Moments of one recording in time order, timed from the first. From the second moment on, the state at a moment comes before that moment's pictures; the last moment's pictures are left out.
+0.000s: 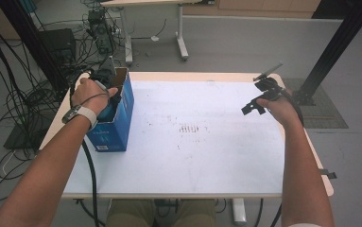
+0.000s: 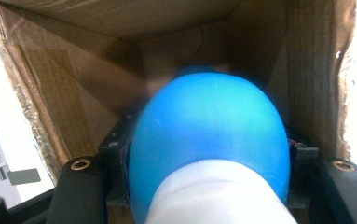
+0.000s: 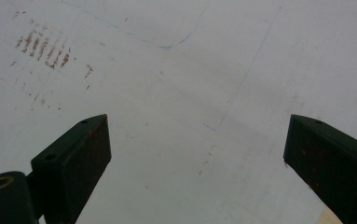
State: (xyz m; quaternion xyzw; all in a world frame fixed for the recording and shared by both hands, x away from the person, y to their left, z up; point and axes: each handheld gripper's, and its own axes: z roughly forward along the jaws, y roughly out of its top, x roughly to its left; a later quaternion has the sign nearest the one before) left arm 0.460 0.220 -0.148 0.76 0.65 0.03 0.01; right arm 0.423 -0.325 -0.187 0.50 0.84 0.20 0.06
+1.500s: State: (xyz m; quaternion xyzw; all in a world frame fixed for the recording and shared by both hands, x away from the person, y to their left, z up) left arm 0.460 0.219 -0.148 0.76 0.65 0.03 0.01; right arm 0.421 -0.327 -0.187 0.50 0.84 0.20 0.06
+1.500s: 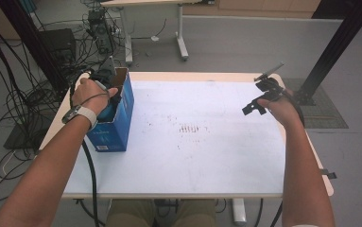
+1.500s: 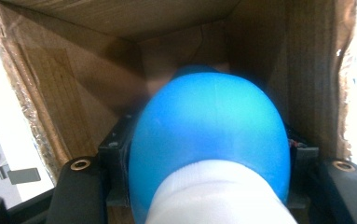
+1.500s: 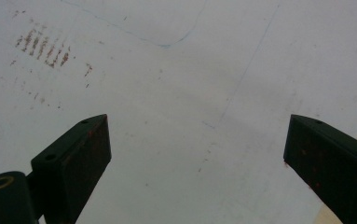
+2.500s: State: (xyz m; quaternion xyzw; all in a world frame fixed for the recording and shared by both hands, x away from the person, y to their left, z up) left arm 0.460 0.219 -0.148 0.76 0.65 0.03 0.01; right arm 0.420 -0.329 -0.186 0.51 0.84 0.20 0.06
